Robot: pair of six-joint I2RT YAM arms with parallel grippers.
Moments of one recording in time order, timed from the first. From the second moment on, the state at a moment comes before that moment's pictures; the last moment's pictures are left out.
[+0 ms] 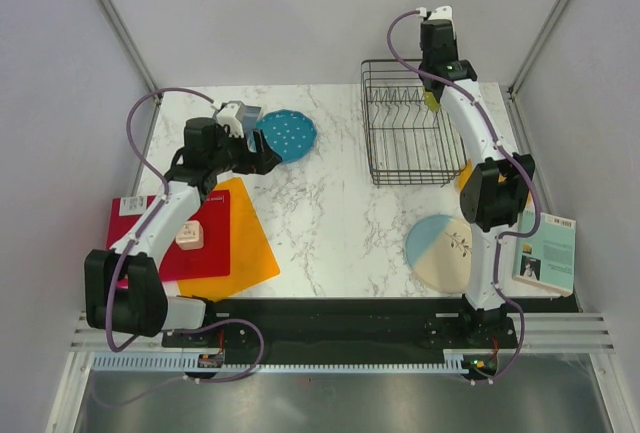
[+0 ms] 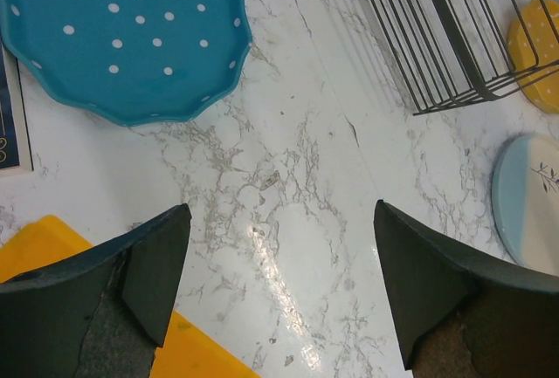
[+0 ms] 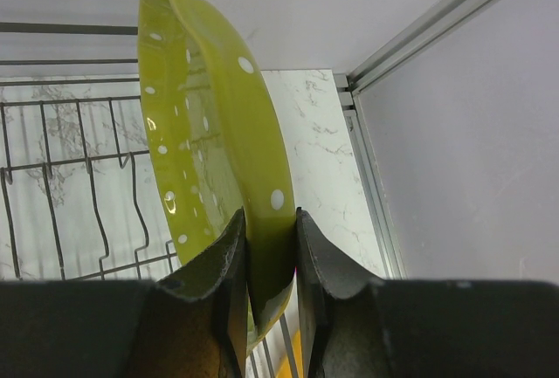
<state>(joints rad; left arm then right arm) -0.15 1.34 0.96 -0.12 0.45 -0.18 0.20 2.14 2.20 -0.52 0.61 -0.16</state>
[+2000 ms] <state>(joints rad) -0.72 1.57 0.89 0.00 0.31 -0.52 -0.45 1.38 1.21 -1.07 -0.43 -0.58</state>
